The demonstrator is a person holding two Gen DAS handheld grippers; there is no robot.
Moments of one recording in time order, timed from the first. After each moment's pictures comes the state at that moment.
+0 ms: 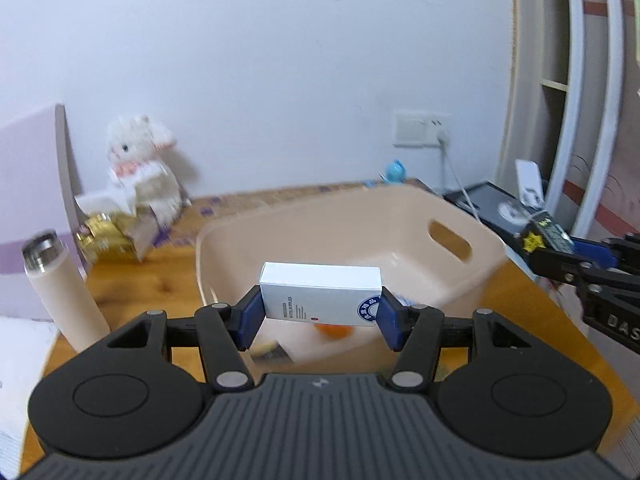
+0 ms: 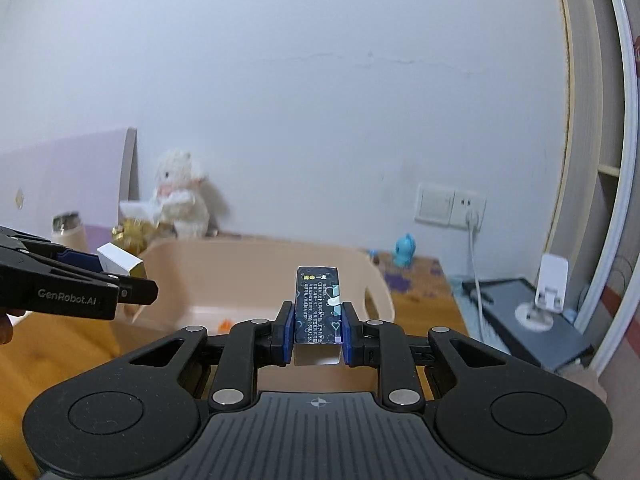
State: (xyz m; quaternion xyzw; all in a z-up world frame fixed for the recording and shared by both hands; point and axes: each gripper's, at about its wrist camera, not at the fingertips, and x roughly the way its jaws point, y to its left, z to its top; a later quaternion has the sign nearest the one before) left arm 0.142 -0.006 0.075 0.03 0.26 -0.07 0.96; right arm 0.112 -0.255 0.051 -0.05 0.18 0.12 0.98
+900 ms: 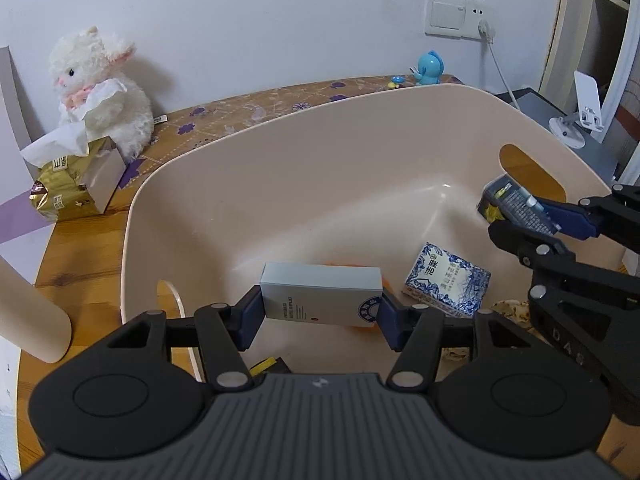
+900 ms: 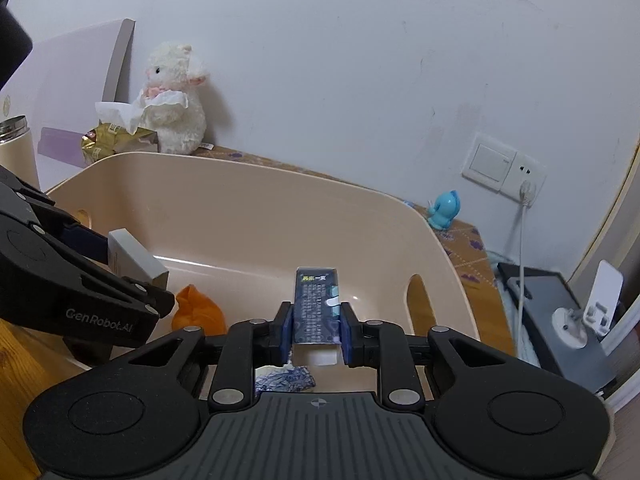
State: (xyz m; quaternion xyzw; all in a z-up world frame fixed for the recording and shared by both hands) left arm 0.273 -0.016 0.012 0.06 0.42 -0.06 0.90; right arm 0.239 -0.196 -0.004 -0.15 0.28 0.13 0.94
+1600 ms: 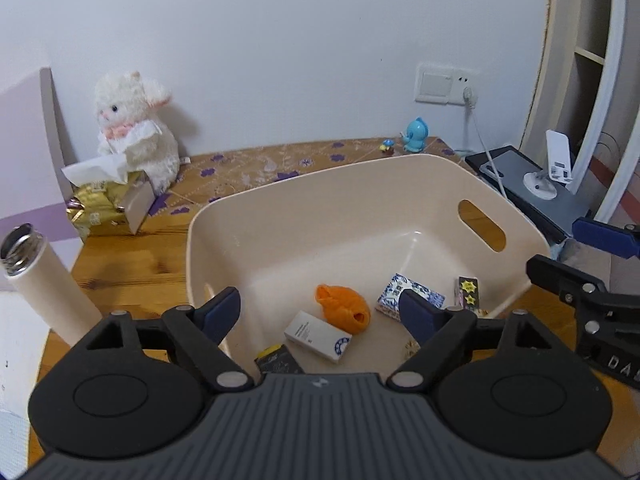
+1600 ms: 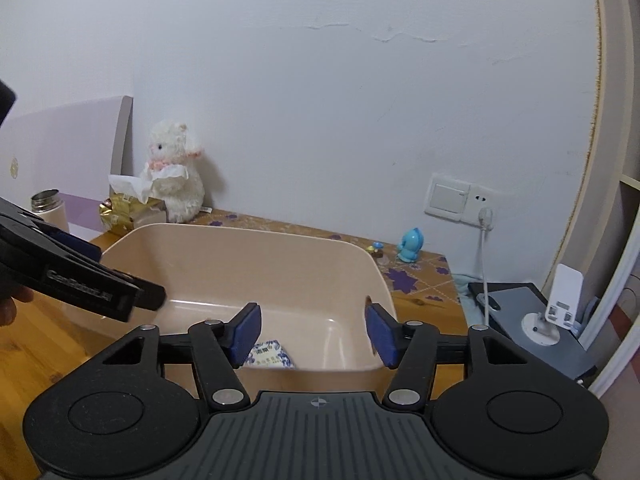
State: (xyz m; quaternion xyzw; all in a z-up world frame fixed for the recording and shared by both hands) left arm 0.199 -0.008 0.072 0.04 0.35 -0.05 0.94; right arm 0.162 -0.255 0.054 -0.09 0.22 0.13 0.96
